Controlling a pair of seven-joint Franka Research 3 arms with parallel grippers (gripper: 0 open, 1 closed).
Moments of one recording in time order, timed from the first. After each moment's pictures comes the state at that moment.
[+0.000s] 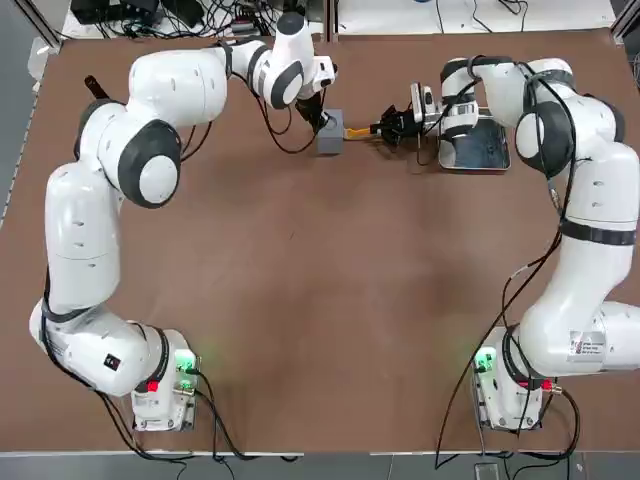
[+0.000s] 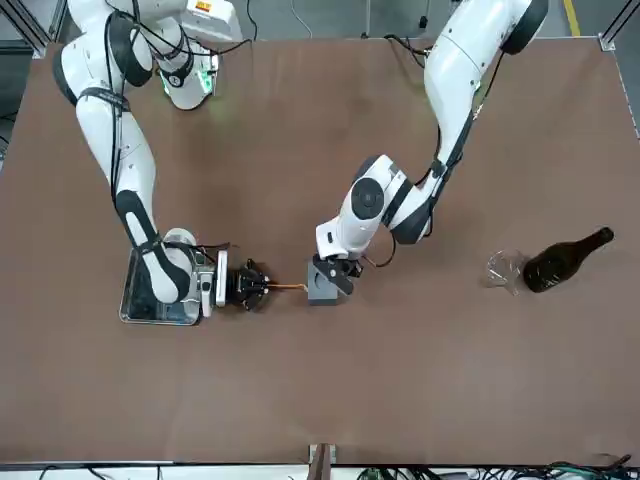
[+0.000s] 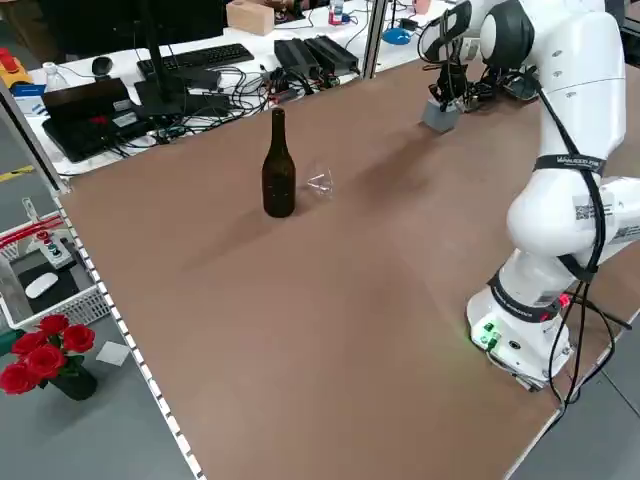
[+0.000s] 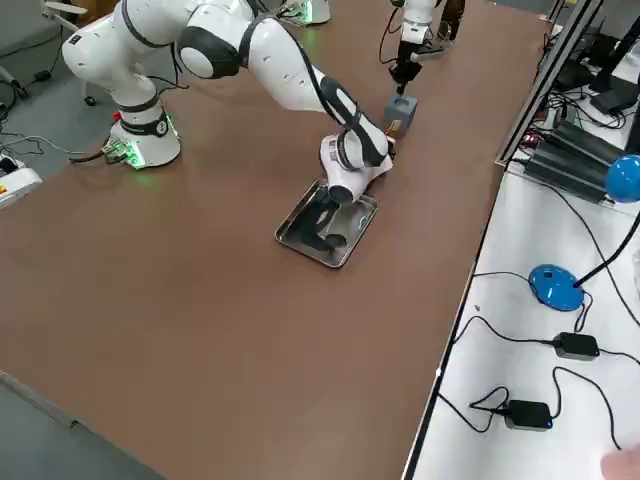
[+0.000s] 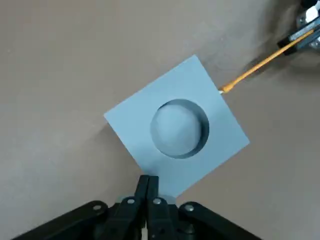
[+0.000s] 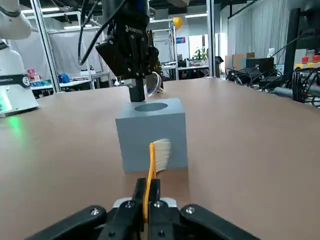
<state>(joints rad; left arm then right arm) -0.44 0.75 -0.30 -1.48 0.13 2.34 -0.15 0.00 0.98 0.23 -1.63 1.49 1.93 -2.52</state>
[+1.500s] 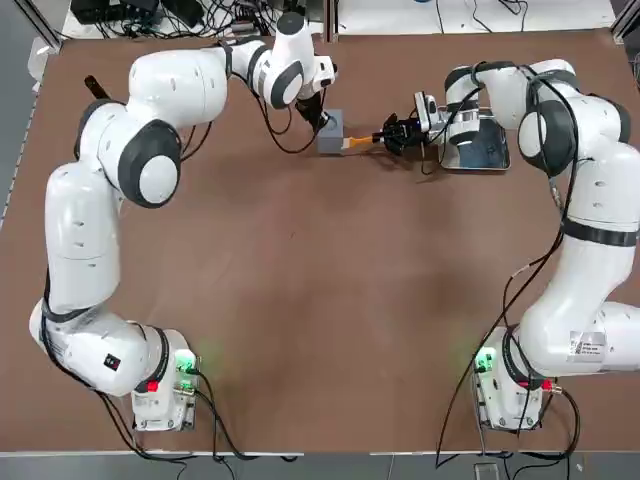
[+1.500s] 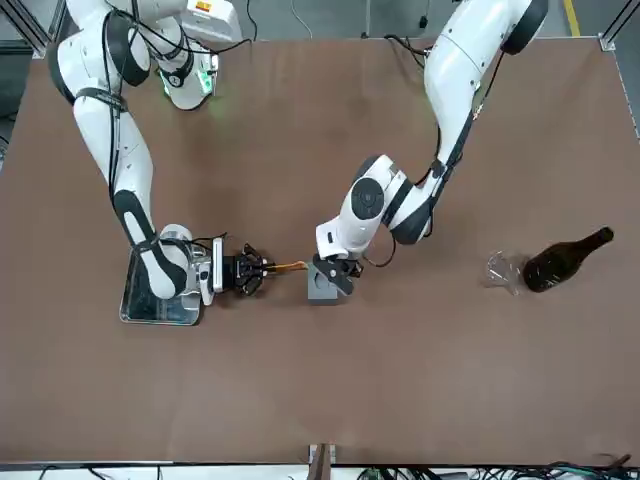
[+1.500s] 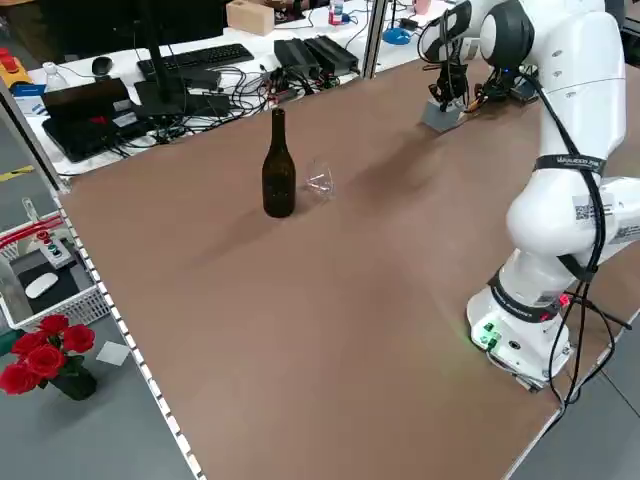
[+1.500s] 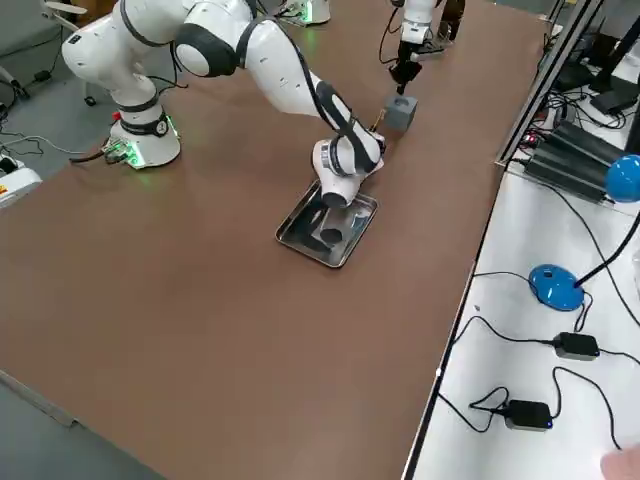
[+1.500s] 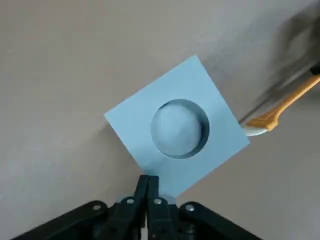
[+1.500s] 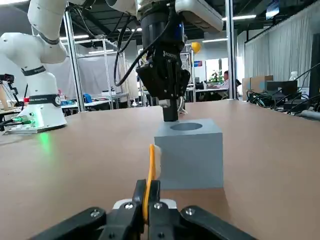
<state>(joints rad) -0.44 0.75 -0.30 -1.48 0.13 2.34 -0.15 0.00 0.97 0.20 -1.69 1.49 1.78 -2.58</state>
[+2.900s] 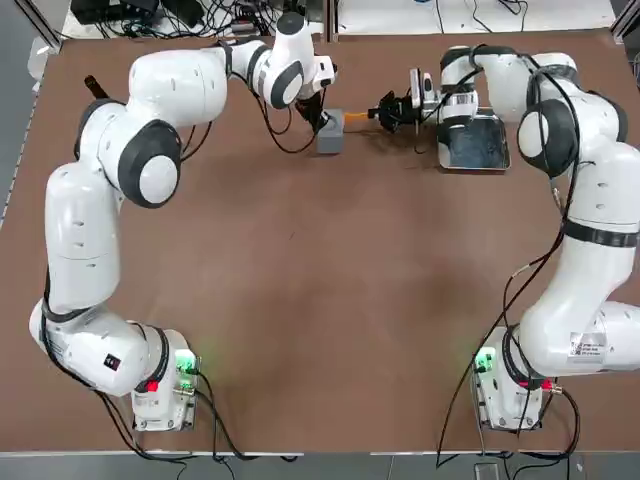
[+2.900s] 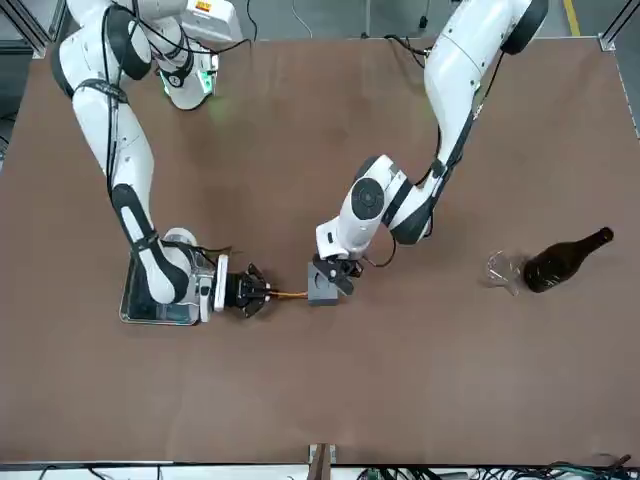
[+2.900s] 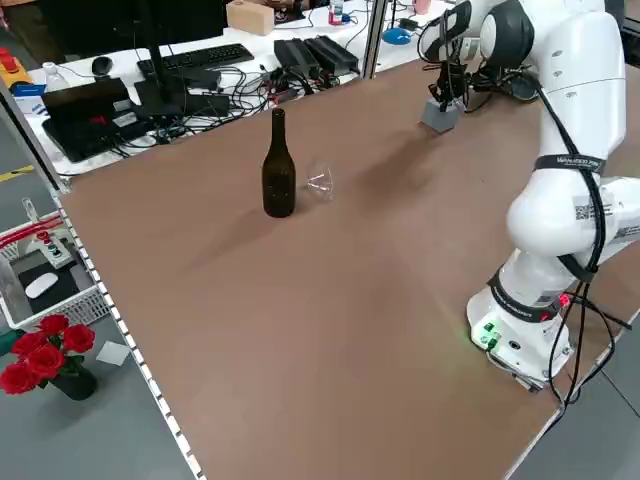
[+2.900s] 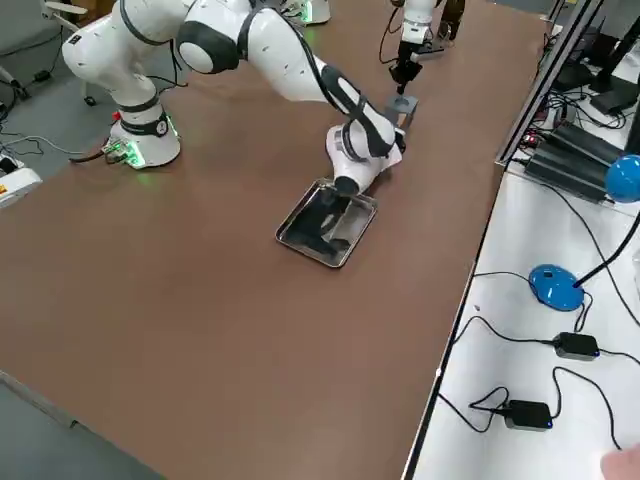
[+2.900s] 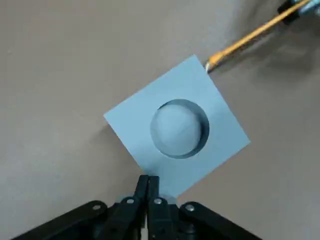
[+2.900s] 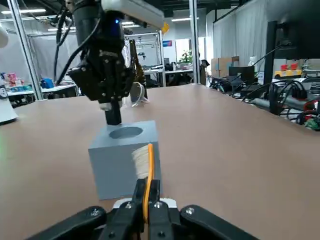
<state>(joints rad) -0.44 0.75 -0.30 -1.48 0.13 2.34 -0.15 0.00 0.95 0.26 -1.59 1.53 1.99 -2.46</state>
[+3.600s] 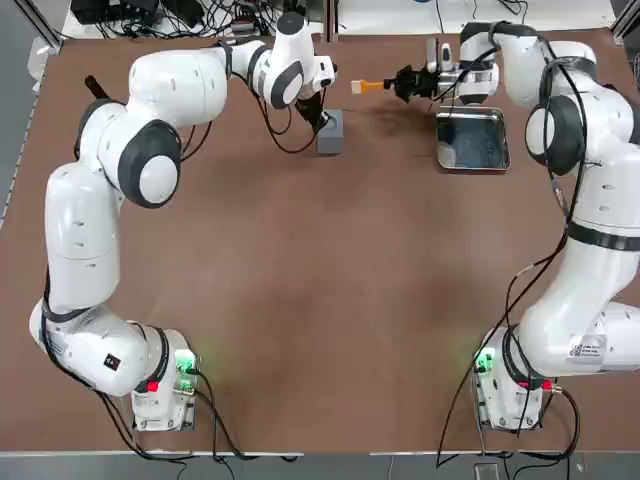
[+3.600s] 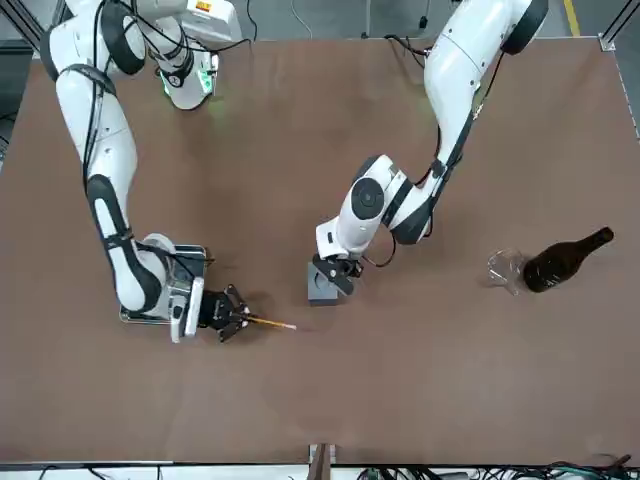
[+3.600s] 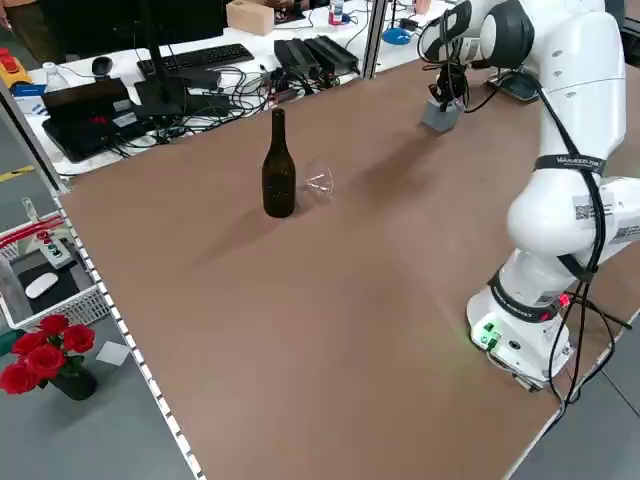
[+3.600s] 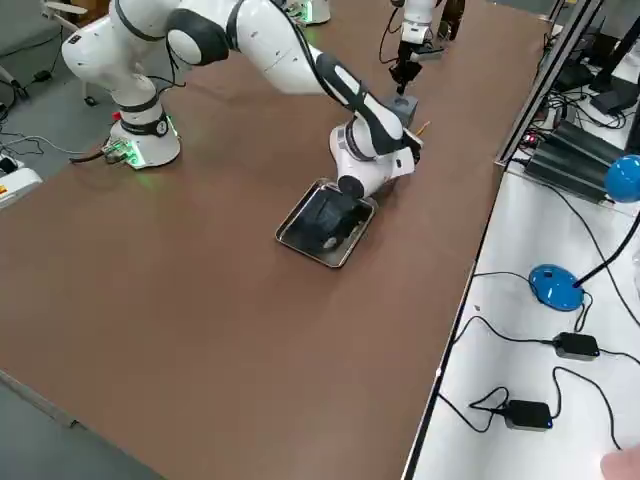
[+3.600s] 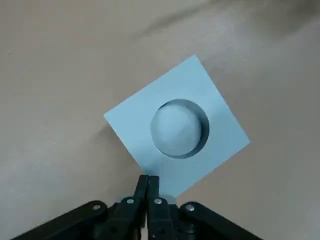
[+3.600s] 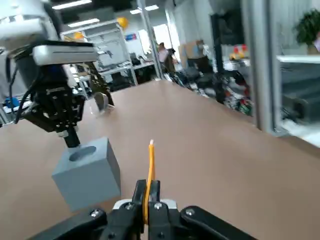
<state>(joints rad) -0.44 0.75 -0.30 -1.48 0.13 2.34 -0.15 -0.01 0.87 0.14 -1.53 1.51 2.01 -2.12</state>
